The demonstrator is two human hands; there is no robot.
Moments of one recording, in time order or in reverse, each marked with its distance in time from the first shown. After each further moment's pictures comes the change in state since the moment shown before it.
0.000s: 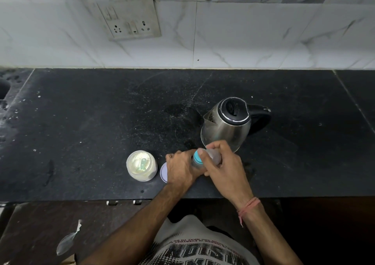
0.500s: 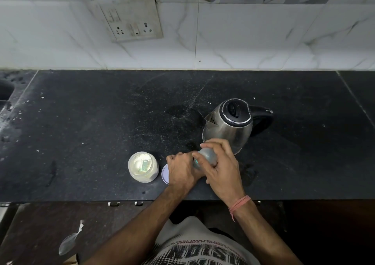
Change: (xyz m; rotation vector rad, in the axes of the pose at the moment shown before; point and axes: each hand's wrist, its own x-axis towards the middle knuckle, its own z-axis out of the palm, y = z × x) left_hand 0.001 0.000 0.001 0.066 -0.026 -0.010; right_hand 0.010 0.020 0.021 -0.044 0.060 -0.240
